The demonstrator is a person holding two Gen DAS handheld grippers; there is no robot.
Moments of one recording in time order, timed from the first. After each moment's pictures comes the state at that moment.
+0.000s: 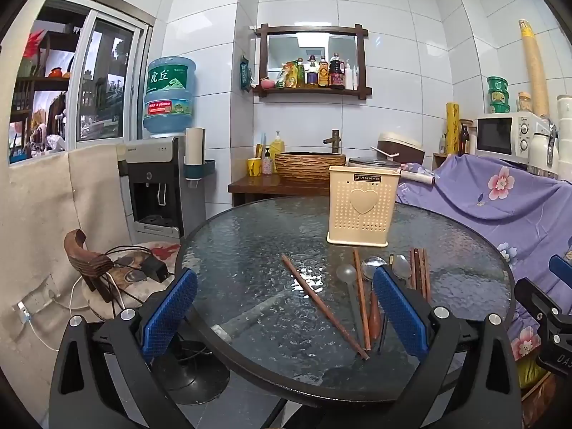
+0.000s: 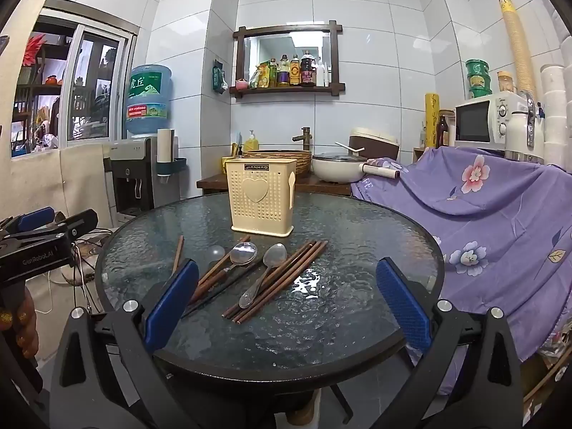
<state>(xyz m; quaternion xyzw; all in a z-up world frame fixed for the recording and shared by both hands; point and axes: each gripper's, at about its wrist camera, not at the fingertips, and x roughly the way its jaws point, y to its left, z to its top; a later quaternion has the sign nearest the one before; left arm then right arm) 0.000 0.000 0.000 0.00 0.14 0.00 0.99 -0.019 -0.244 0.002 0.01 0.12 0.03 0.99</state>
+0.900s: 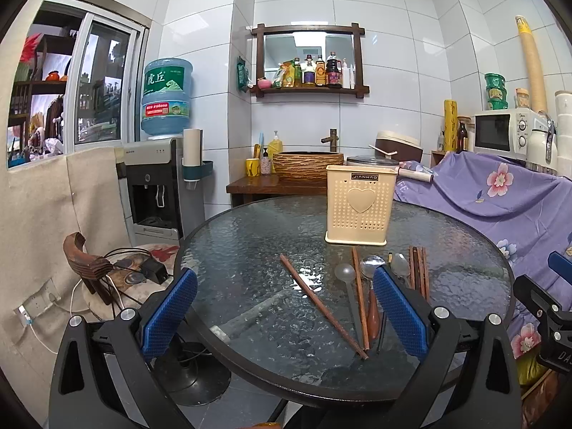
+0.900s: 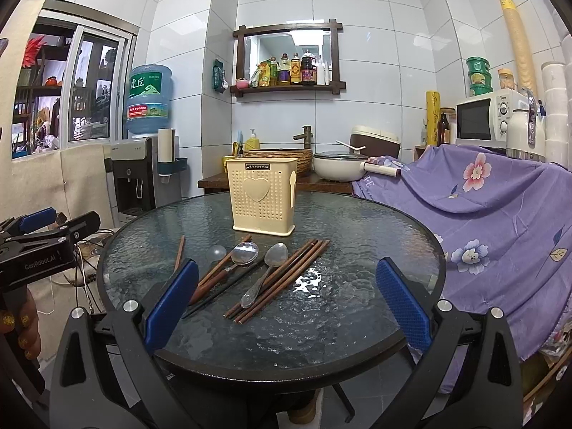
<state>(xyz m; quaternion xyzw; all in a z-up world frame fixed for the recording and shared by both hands) -0.002 -0.006 0.000 0.01 0.14 0.00 0.99 -0.017 -0.245 0.003 0.01 0.13 0.03 0.99</state>
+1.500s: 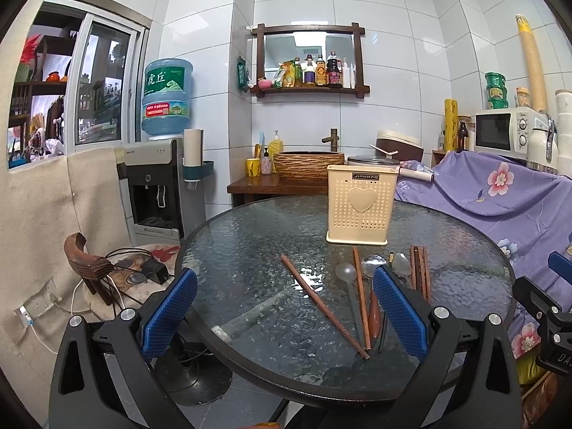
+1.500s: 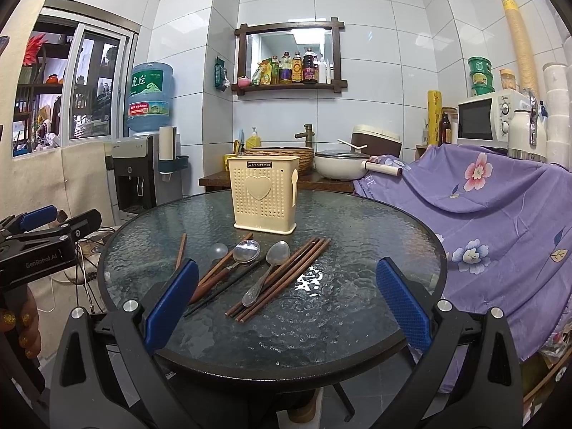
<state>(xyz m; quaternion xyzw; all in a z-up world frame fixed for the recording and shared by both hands) 0.001 -0.008 -0.001 0.01 0.14 0.00 0.99 -0.016 -0.242 0.002 0.01 0.13 0.03 0.99</state>
